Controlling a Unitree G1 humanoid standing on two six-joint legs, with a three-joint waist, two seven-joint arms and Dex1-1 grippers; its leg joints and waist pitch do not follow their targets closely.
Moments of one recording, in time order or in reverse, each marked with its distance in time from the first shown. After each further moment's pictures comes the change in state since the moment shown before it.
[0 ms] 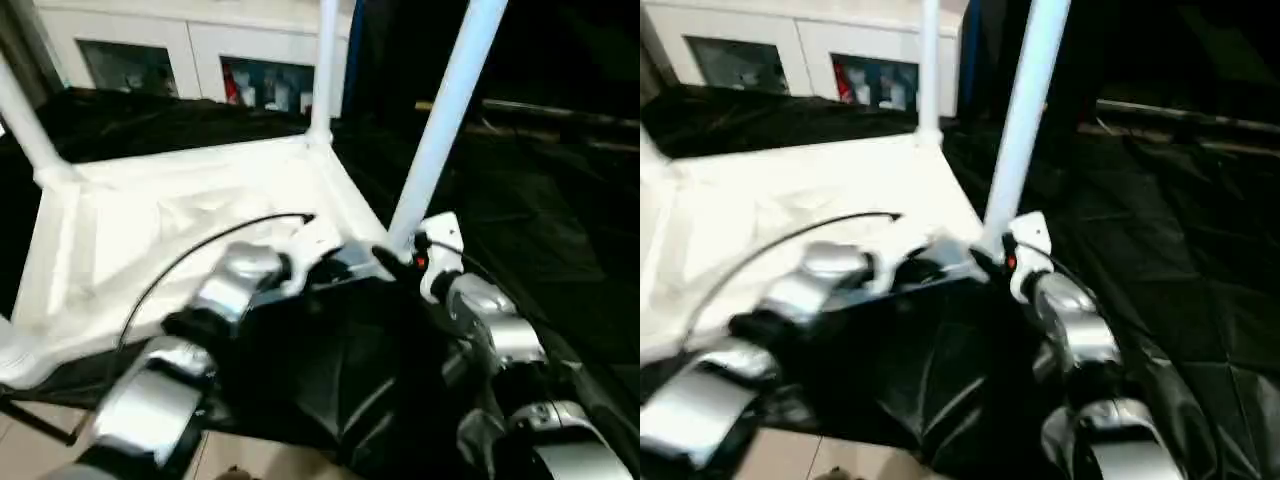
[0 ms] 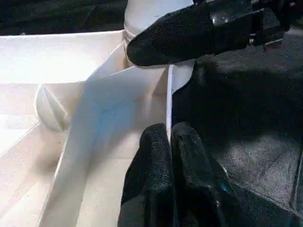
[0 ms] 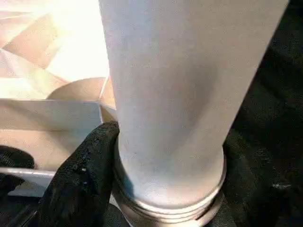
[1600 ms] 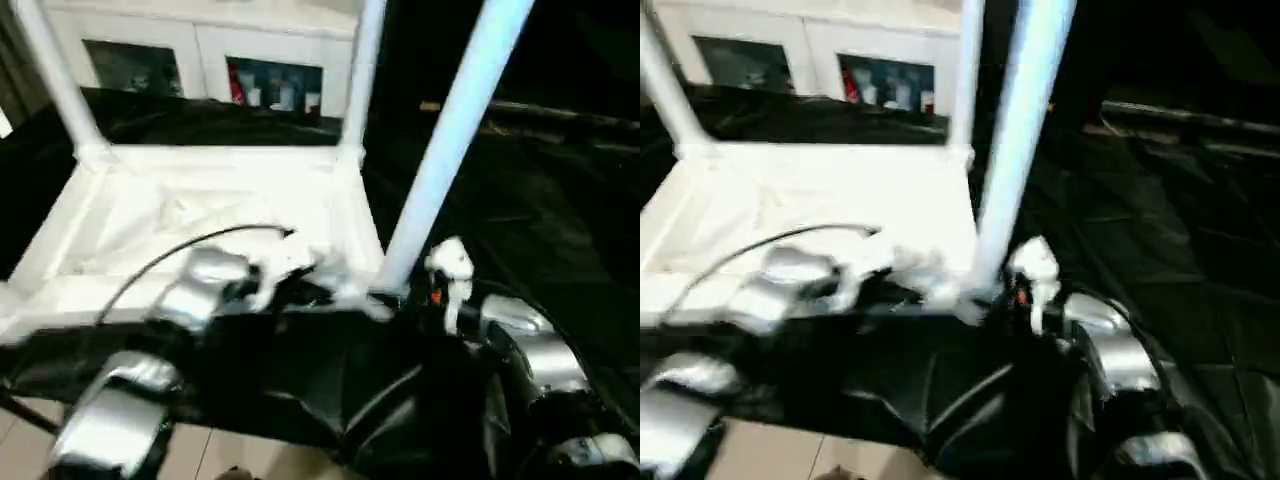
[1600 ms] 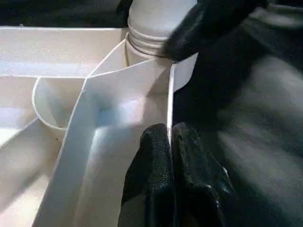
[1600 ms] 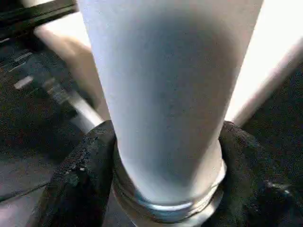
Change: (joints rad) left arm 0.088 0.111 -0.009 -0.129 -0.029 -0.040 -0.245; right arm 0.137 -0.116 0.048 -0.154 0.070 -0.007 0.387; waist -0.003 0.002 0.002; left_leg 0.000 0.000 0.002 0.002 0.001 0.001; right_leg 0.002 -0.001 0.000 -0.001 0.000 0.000
